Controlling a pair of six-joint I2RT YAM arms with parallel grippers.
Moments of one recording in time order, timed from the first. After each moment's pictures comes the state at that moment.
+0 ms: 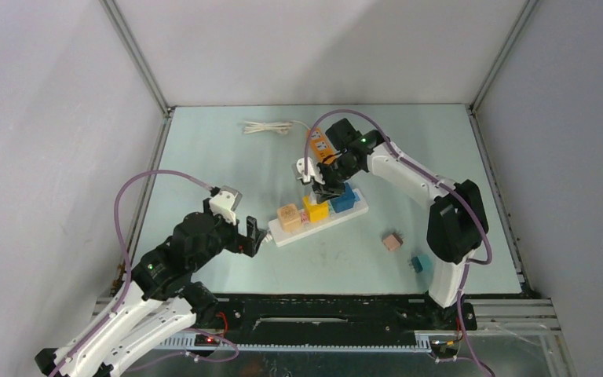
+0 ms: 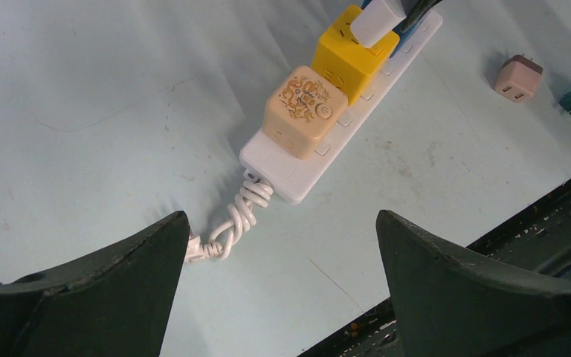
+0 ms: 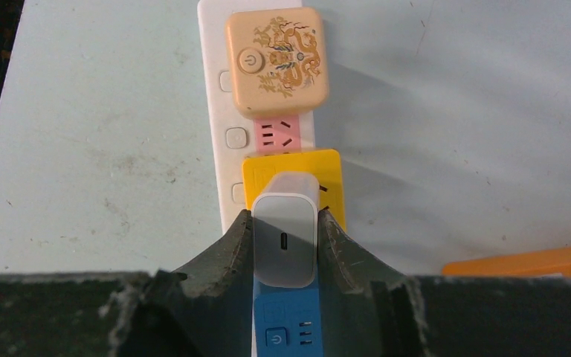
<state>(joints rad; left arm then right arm) -0.74 0.49 0.67 -0.64 -0.16 -0.24 0.62 1.85 1.59 -0.91 -0.71 -1.16</state>
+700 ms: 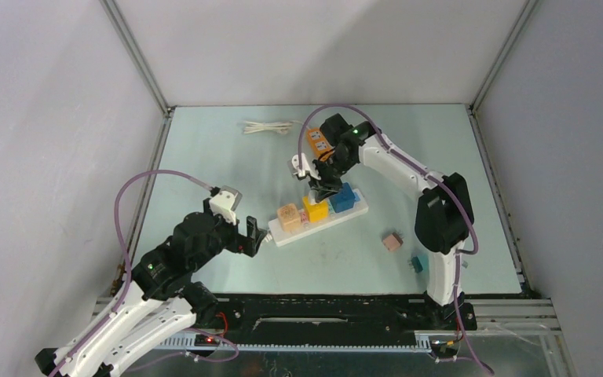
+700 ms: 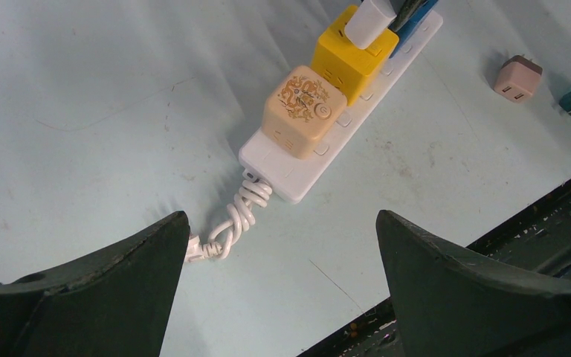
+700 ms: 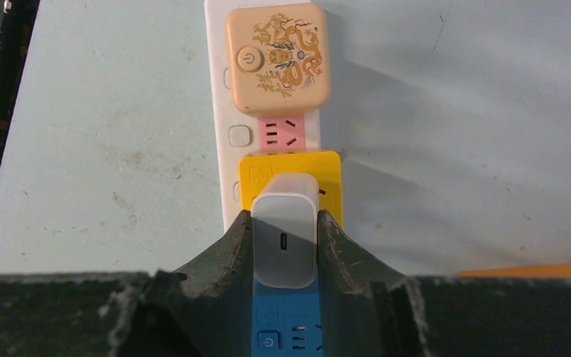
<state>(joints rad) -0.74 0.49 0.67 -0.64 -0.16 -0.24 0.62 1.96 1.74 -1.05 -0.72 -1.20</state>
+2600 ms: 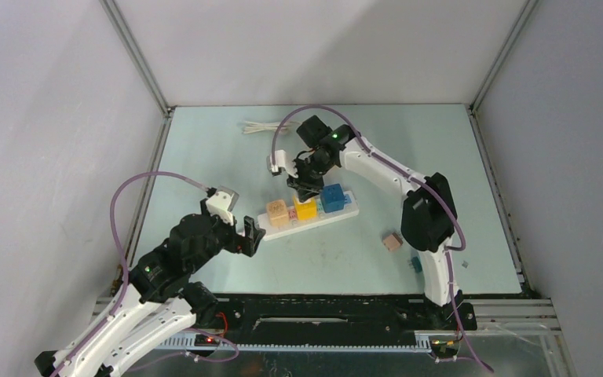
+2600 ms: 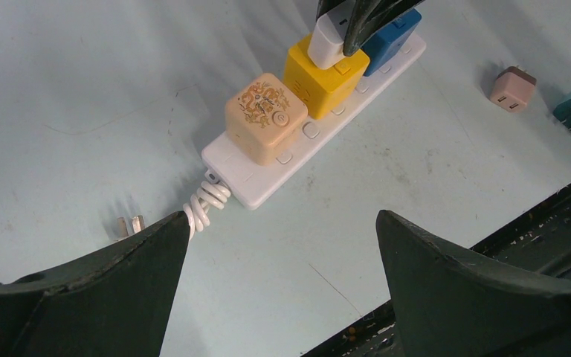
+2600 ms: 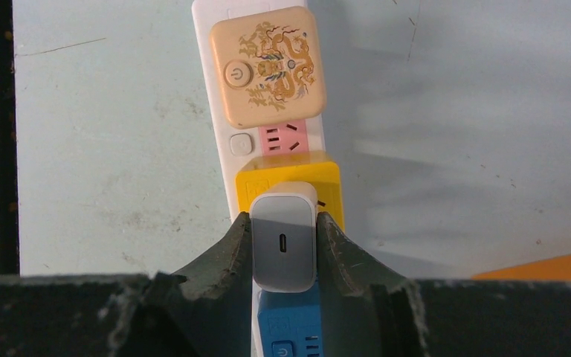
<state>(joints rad) -0.74 0.46 0.67 -0.64 -0.17 -0.25 0.72 2.09 1.86 -0.99 -0.58 -0.88</state>
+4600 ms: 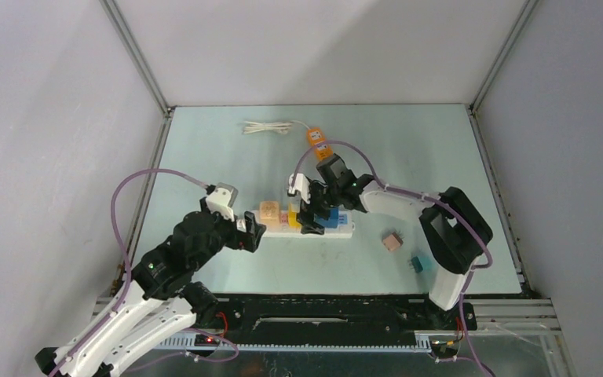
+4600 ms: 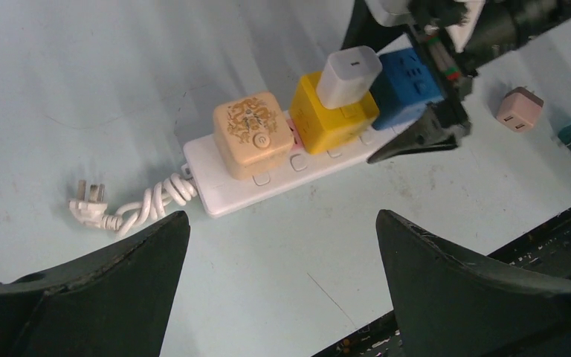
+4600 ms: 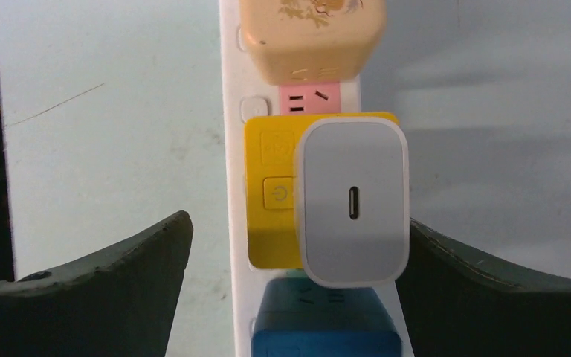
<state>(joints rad) -0.74 0.50 0.67 -0.61 -0.21 -0.29 0.74 1.81 1.15 -0.19 -0.60 -0.52</state>
